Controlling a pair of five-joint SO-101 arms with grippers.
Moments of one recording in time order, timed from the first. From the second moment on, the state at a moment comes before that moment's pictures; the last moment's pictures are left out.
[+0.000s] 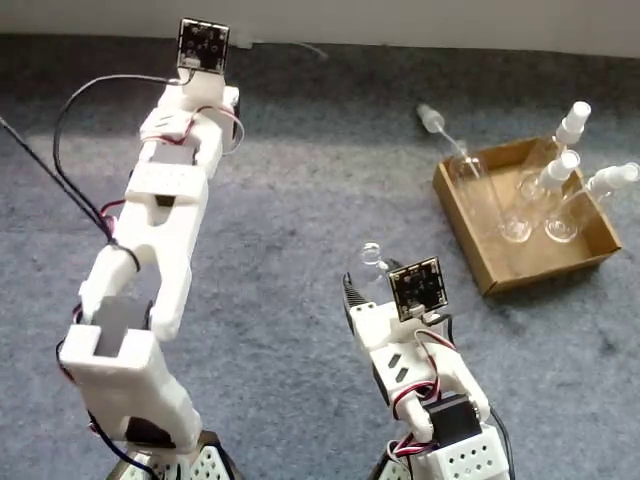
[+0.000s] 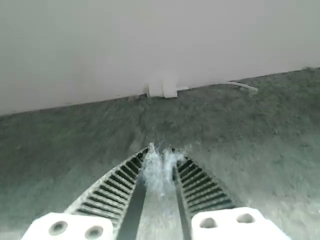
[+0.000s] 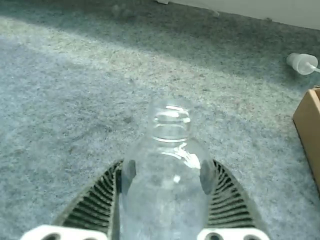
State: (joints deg) left arm -2.1 15.0 4.5 12.4 -2.3; right arm -23.1 -104.5 95.5 40.2 2.6
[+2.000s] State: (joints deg) left arm -1.1 80.7 -91.7 61.4 -11.5; right arm -23.1 -104.5 95.5 40.2 2.6
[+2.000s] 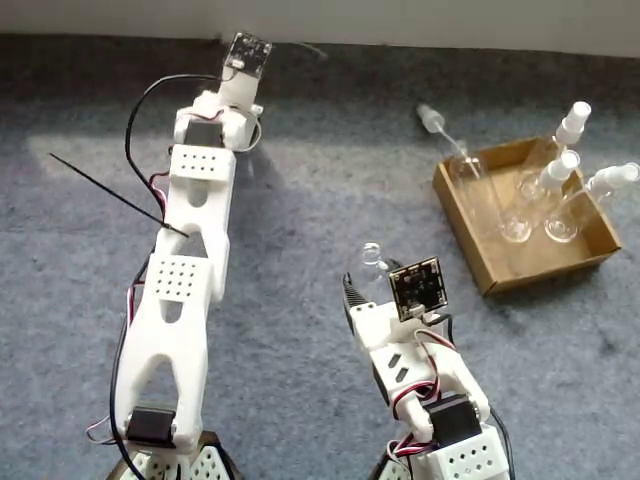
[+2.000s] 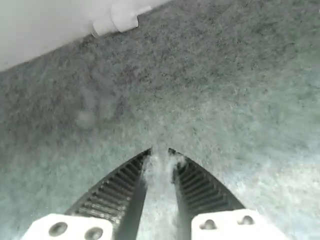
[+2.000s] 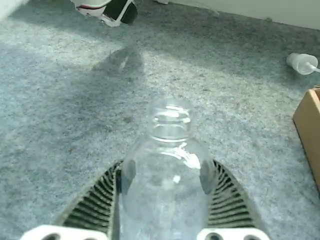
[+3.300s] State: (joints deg) left arm -4.2 -3.4 -36.0 101.5 -5.0; right arm -23.1 -104.5 95.5 40.2 2.6
